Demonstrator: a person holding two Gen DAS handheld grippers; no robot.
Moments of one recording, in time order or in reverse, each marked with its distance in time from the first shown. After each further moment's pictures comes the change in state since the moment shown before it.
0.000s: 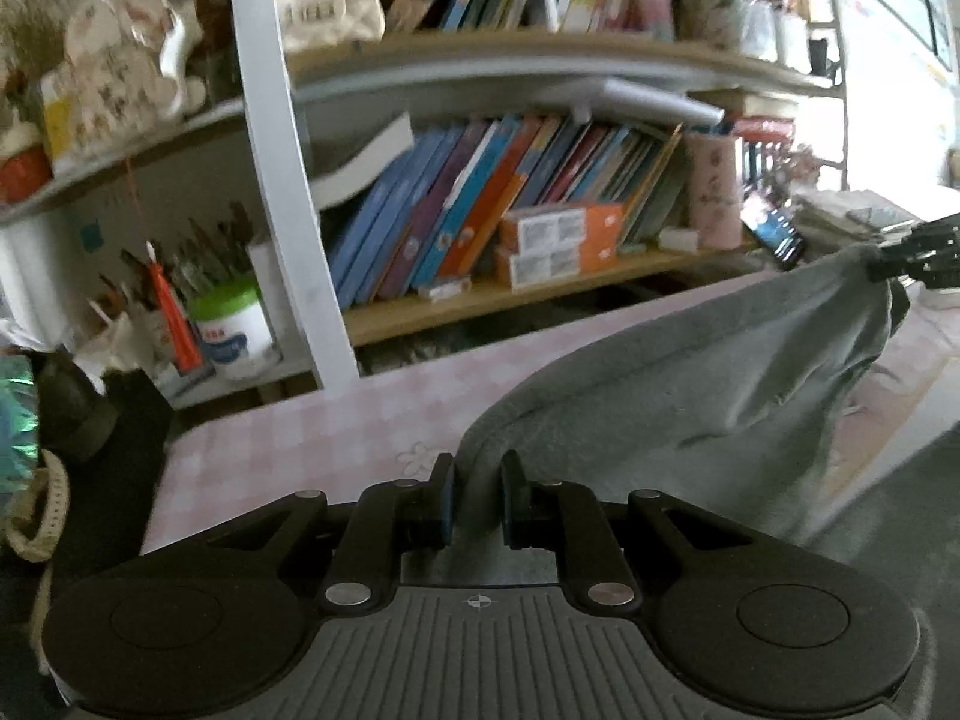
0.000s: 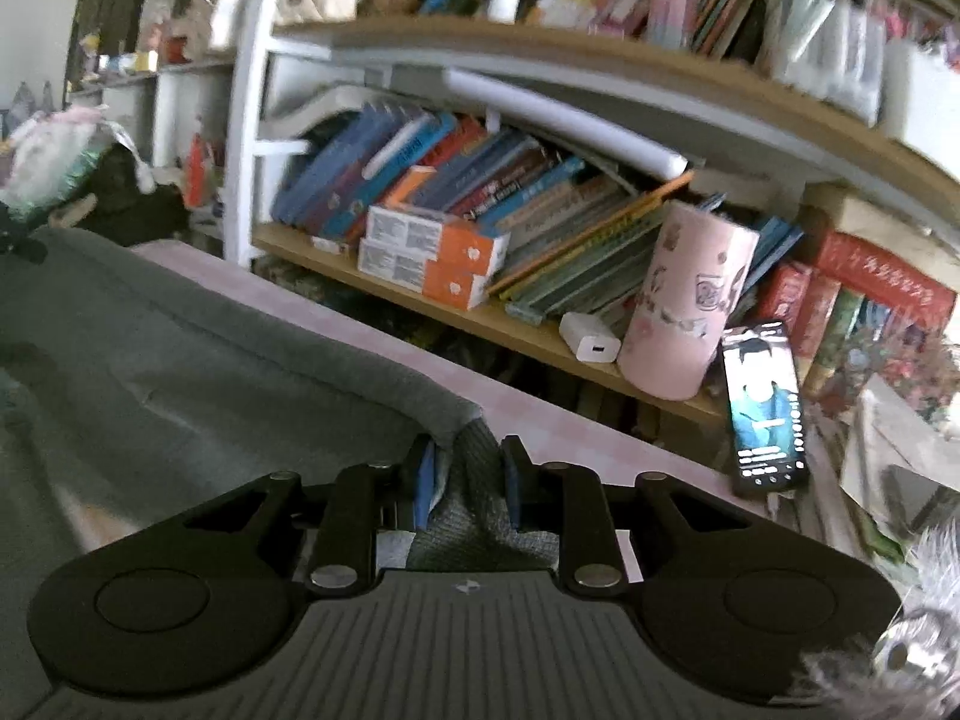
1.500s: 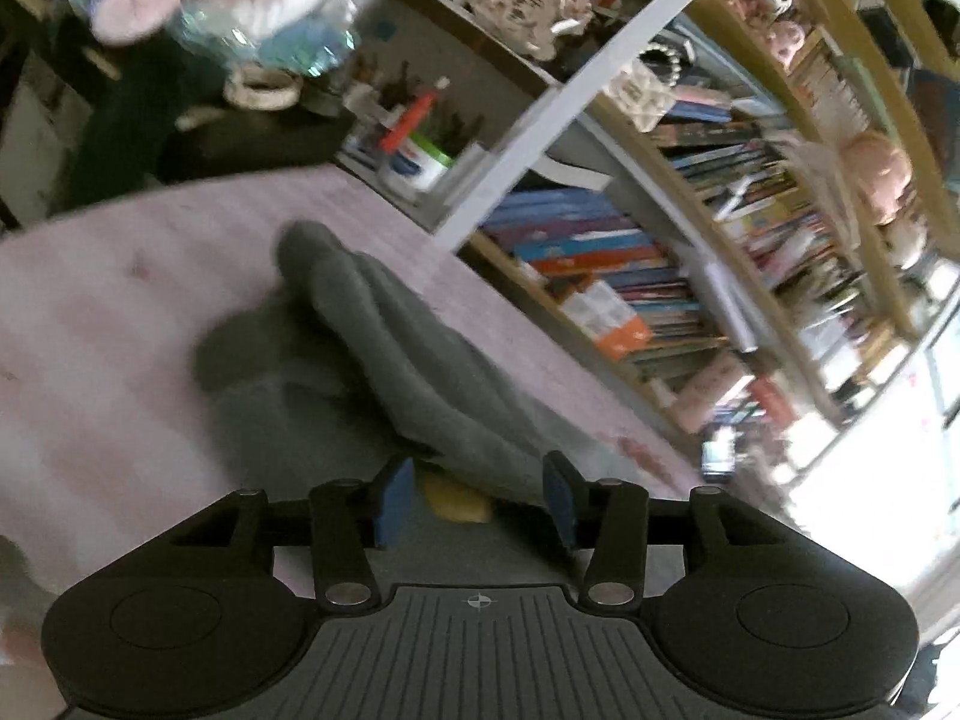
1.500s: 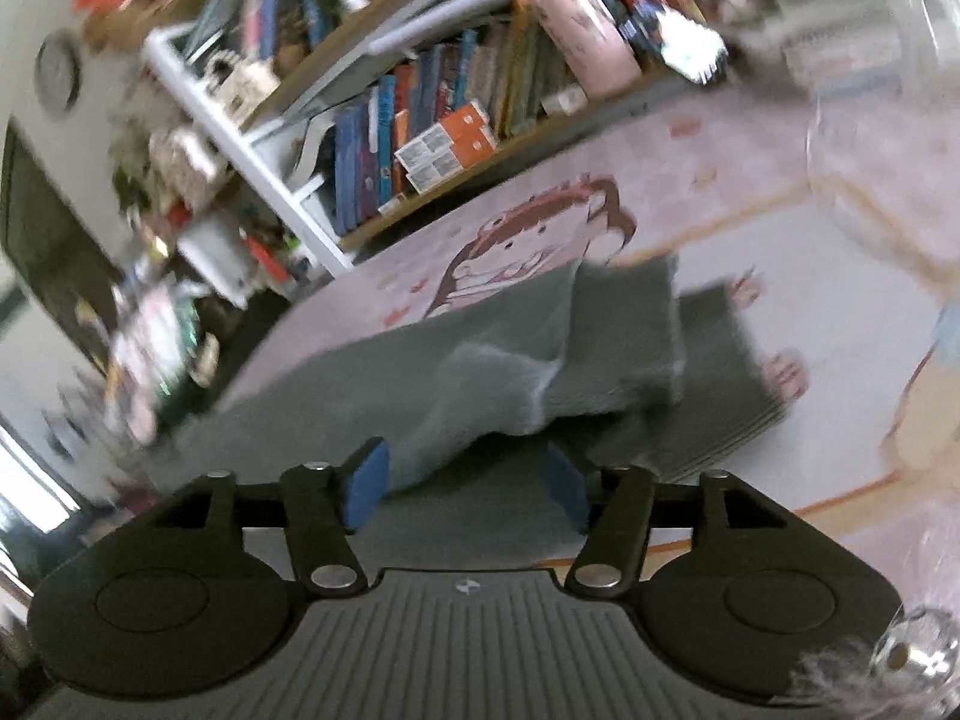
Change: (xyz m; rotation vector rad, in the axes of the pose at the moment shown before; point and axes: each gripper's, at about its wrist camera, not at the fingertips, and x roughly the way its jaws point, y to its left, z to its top) left arm -0.156 -0.008 -0.179 -0.914 -0.172 -0.099; right arm -0.162 0.083 -0.145 0.863 0.082 0.238
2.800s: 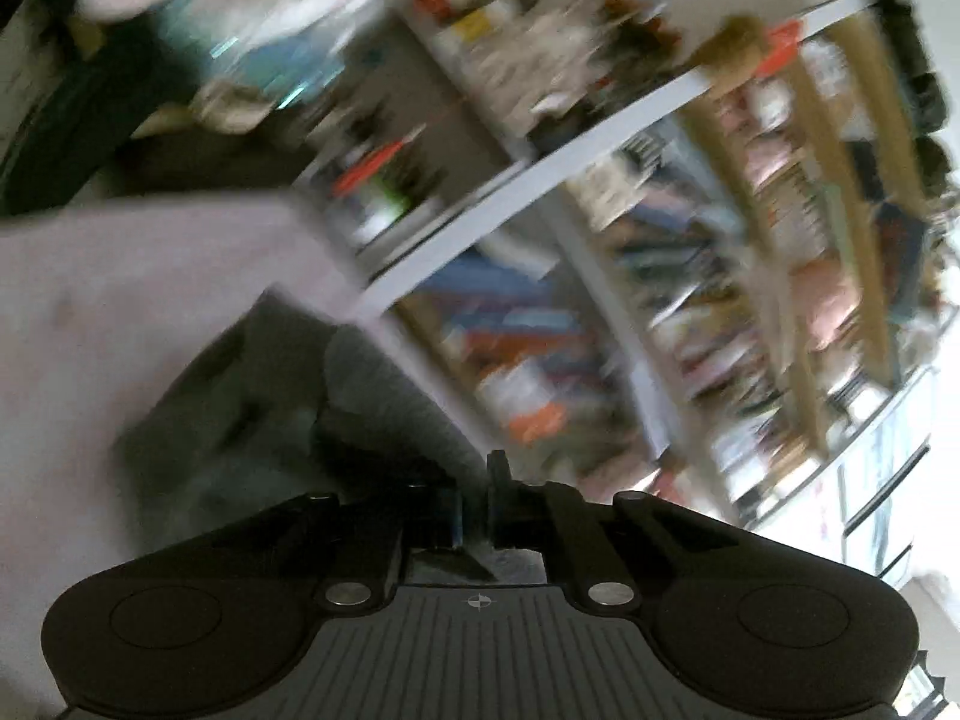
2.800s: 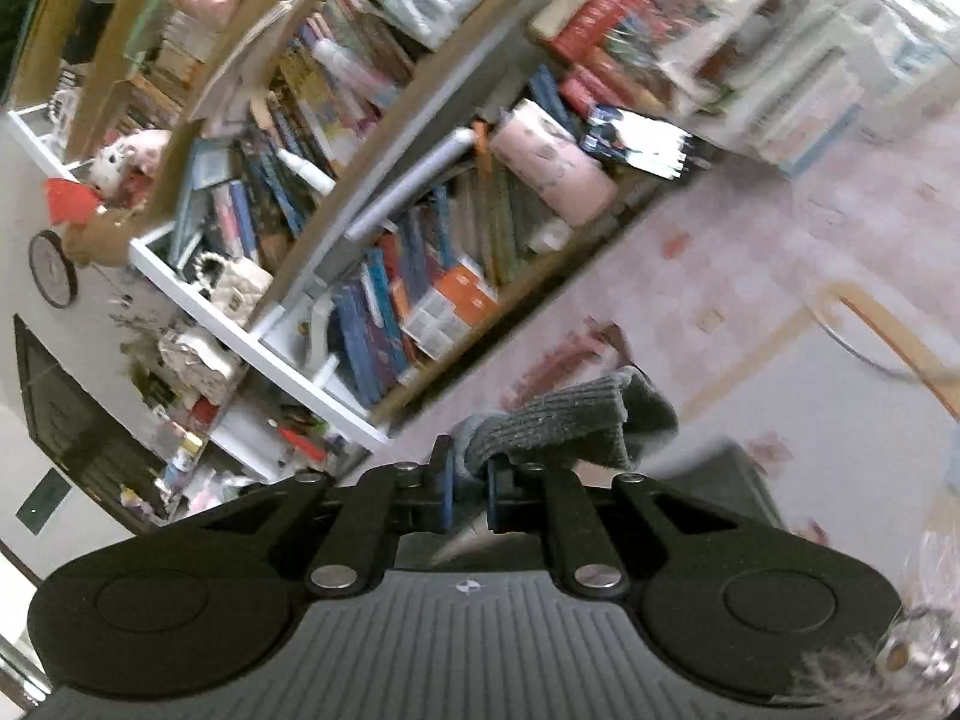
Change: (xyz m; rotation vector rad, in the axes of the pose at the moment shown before) left arm 0.001 0.017 0.027 -0.180 -0.063 -0.138; right arm -0.028 -0.023 0.059 0.188 -0.210 0.028
